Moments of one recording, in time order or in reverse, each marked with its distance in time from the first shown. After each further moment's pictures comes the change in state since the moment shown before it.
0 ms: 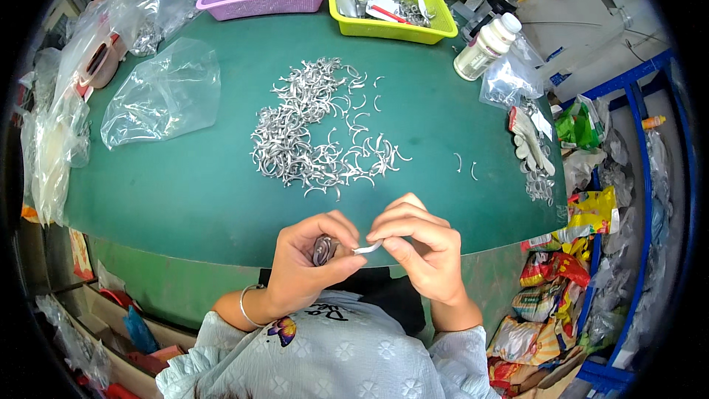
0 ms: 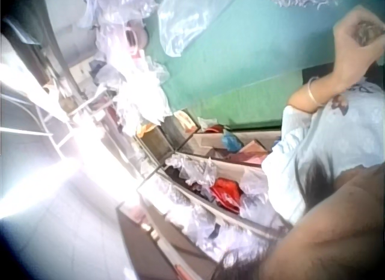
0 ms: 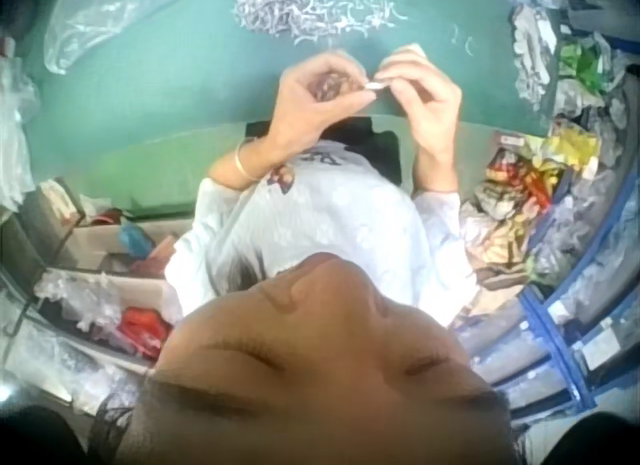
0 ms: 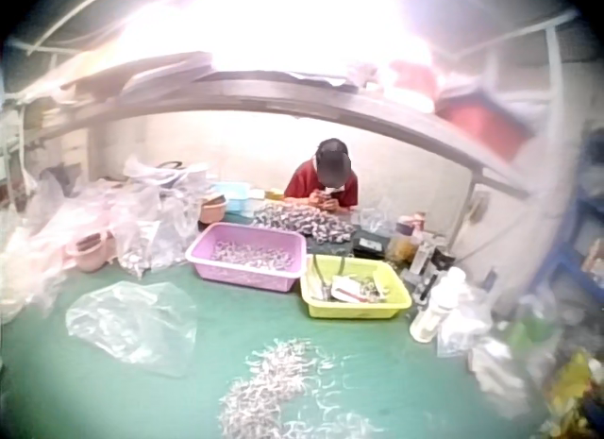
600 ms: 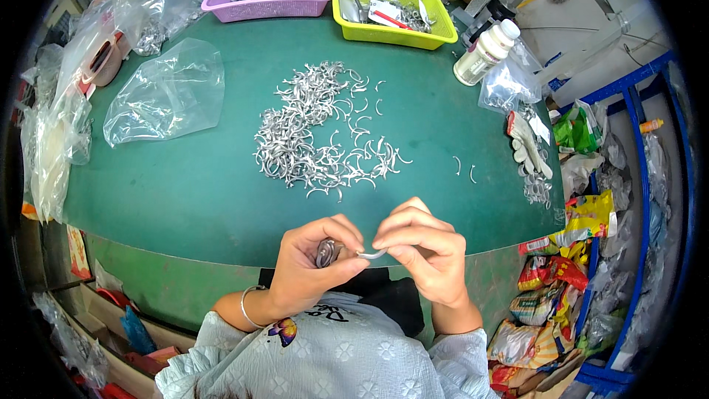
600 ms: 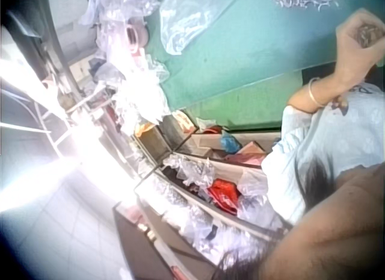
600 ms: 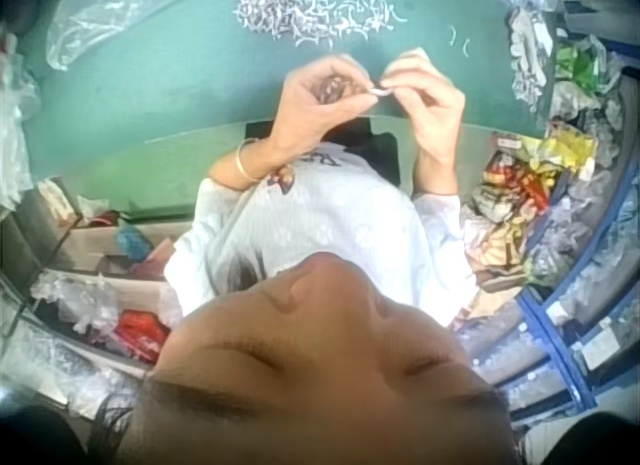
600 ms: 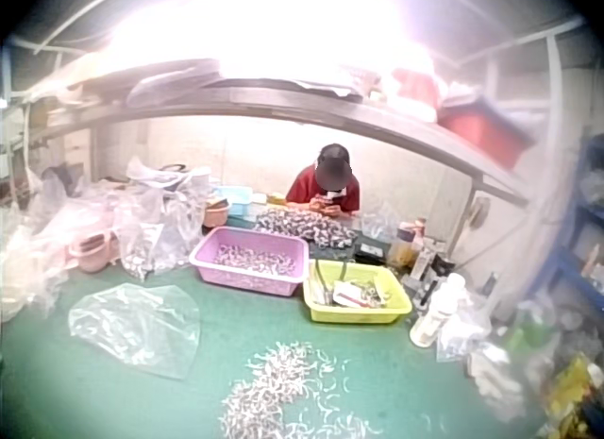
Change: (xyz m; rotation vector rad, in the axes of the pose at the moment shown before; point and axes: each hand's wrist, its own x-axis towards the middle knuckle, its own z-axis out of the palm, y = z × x) left_hand -0.005 0.002 0.001 -0.043 -0.022 -0.014; right_hand -0.004 -0.005 0.000 -0.008 0.003 -0.040
